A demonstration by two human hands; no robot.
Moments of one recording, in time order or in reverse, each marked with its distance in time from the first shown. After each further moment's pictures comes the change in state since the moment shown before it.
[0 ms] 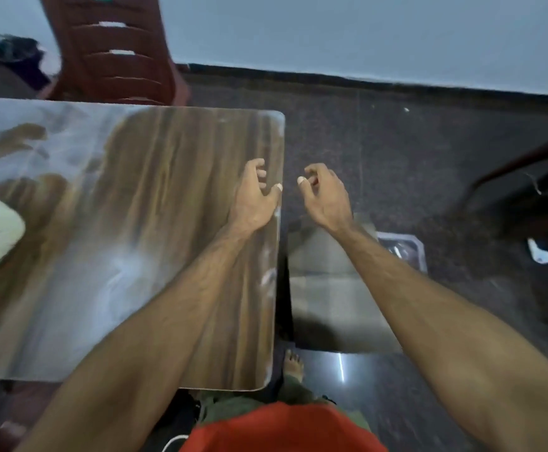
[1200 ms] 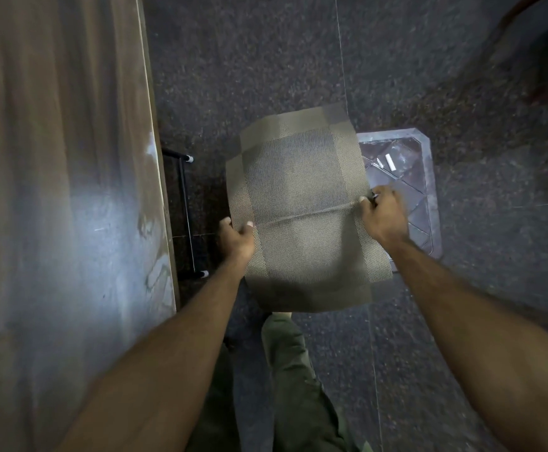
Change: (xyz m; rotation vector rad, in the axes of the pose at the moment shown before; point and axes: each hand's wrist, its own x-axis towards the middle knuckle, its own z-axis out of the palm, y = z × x) left_hand -0.053 -0.225 0.254 0.033 -0.073 -0.812; right_hand -0.097 0.365 0.051 -0.124 -0.117 0.711
